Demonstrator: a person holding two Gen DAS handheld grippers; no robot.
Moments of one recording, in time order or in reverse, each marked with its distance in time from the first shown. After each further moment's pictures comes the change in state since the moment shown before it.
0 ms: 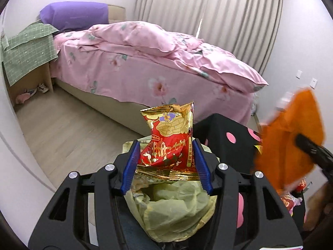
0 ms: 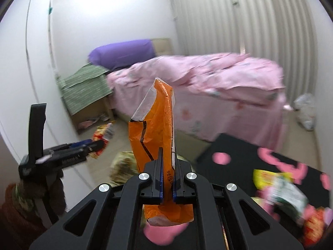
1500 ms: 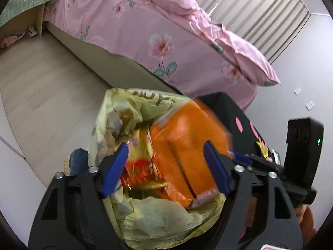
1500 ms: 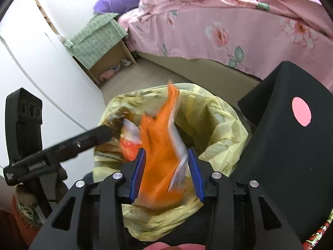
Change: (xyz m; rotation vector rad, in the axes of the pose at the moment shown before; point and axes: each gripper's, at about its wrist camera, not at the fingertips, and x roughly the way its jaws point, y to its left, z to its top) left arm 0.093 0.043 -0.043 -0.249 0.202 -0.163; right arm 0.180 -0.027 -0.050 0.078 0.429 0.220
